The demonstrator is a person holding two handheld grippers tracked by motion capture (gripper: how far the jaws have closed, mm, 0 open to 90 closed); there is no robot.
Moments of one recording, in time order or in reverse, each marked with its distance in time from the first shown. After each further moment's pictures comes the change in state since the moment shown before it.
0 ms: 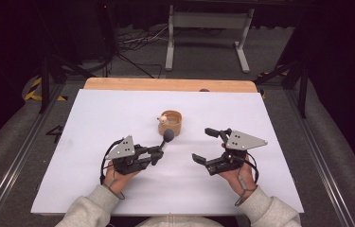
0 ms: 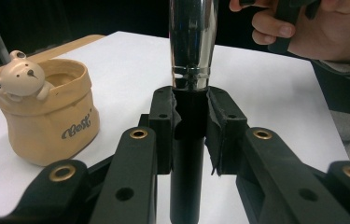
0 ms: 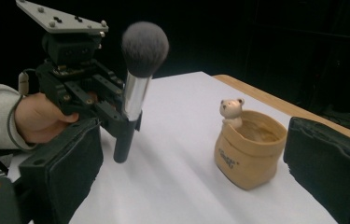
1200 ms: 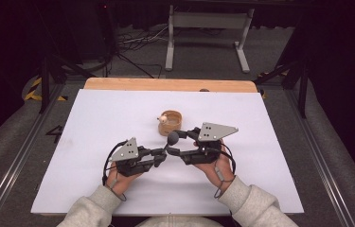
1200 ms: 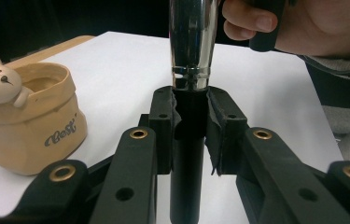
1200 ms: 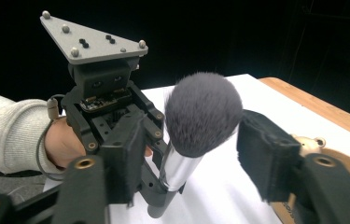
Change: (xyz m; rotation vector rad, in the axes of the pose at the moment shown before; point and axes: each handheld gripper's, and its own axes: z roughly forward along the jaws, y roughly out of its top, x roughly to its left) left arm -0.006 0.001 0.007 0.007 -0.028 0.028; right arm 0.014 0.027 0.058 0.053 0.164 0.005
